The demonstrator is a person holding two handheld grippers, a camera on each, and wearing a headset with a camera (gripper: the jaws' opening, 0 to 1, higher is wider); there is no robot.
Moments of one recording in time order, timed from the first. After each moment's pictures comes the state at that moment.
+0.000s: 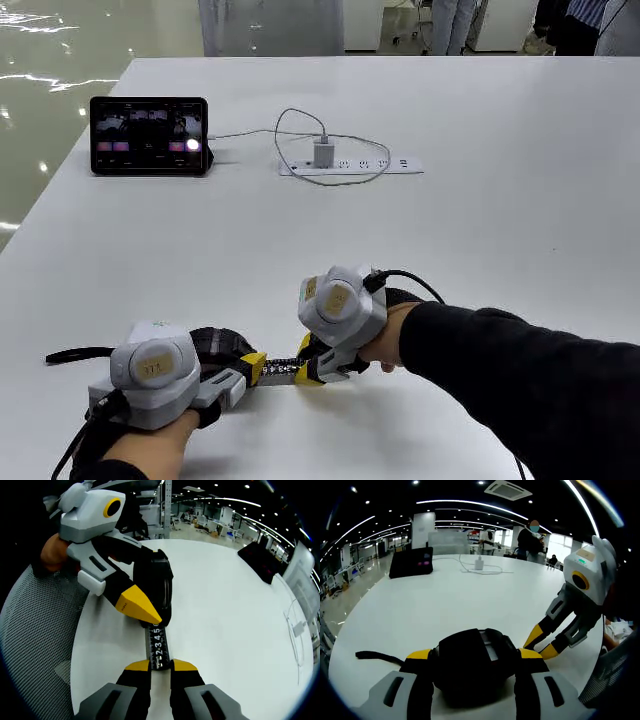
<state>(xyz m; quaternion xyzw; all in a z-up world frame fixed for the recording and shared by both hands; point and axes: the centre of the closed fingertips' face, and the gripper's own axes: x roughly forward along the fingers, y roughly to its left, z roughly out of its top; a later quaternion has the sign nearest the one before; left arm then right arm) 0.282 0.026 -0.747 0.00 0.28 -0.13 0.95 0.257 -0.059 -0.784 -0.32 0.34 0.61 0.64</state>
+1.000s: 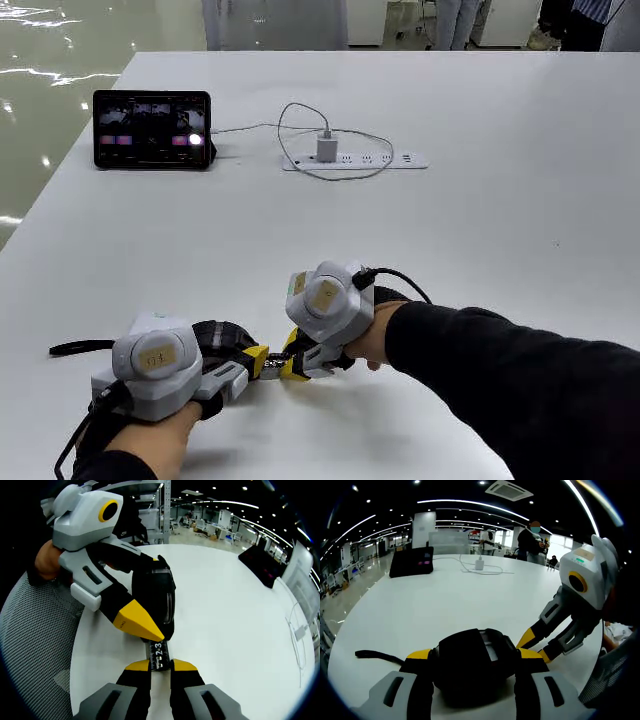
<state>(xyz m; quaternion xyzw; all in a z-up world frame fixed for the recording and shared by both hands) 0.283 0.027 -0.747 -0.01 0.28 -0.13 0.95 0.257 -0.038 -0.783 -0.30 0.33 0.61 0.65</state>
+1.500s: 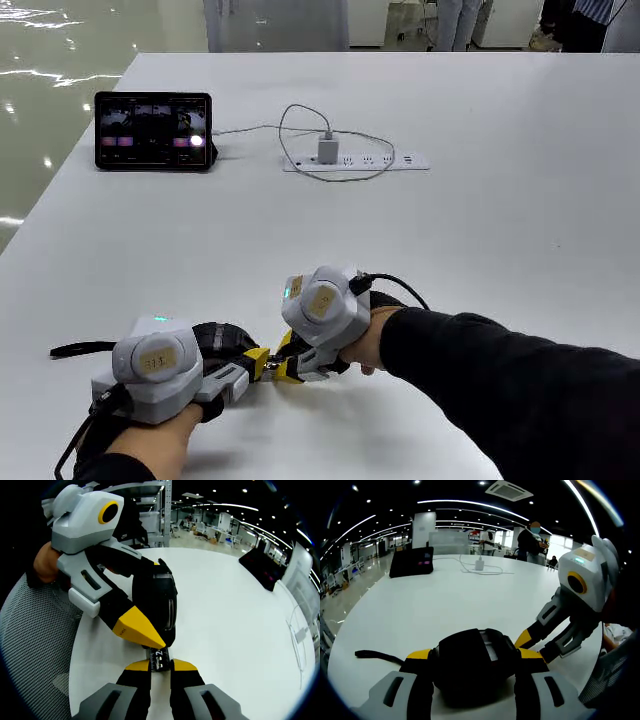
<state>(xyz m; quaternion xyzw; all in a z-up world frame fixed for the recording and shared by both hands) 0.283 0.027 -0.747 -0.01 0.28 -0.13 0.95 0.256 -0.029 -0.782 -0.30 0.32 0.61 0.66</state>
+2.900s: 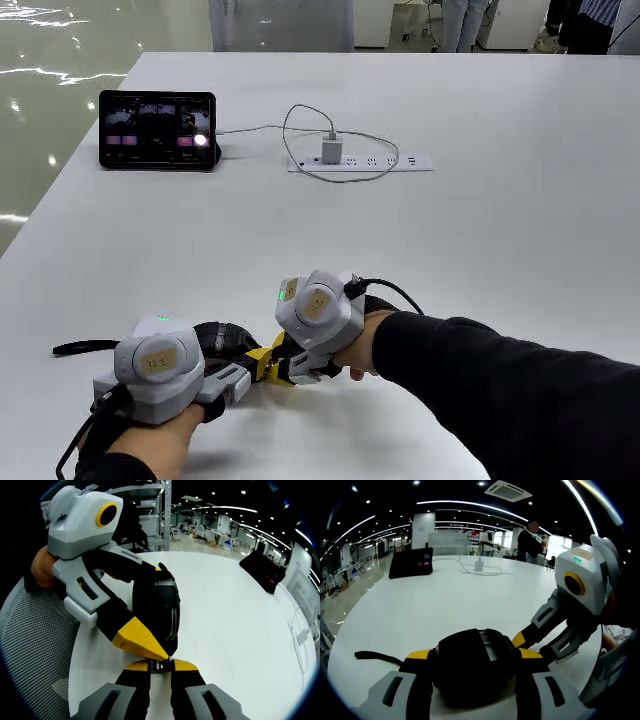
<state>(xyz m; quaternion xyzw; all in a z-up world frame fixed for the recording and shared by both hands) 0.284 0.026 -0.746 -0.01 0.28 -0.14 0.95 0.255 -0.017 -0.781 -0.28 0.30 0.62 0.67</state>
